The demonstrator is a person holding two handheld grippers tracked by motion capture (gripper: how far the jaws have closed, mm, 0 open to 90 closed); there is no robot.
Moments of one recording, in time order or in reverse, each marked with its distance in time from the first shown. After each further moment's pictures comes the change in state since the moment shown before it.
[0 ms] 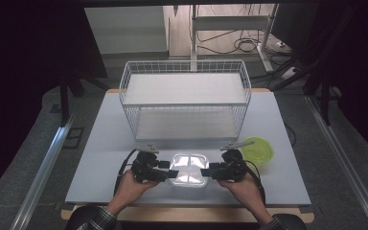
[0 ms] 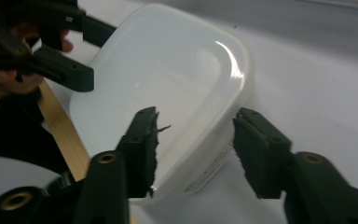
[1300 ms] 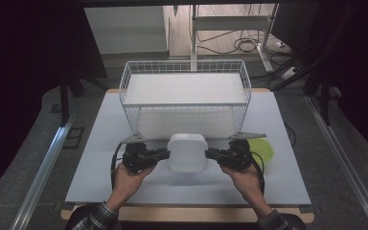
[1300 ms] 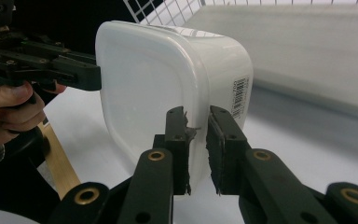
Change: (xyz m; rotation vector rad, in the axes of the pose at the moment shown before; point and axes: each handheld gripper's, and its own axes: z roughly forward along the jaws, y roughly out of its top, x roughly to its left) left arm -0.005 0.022 -0.038 -0.220 0.097 -0.042; right arm 0.003 0.025 -0.024 -0.231 -0.007 -0.051
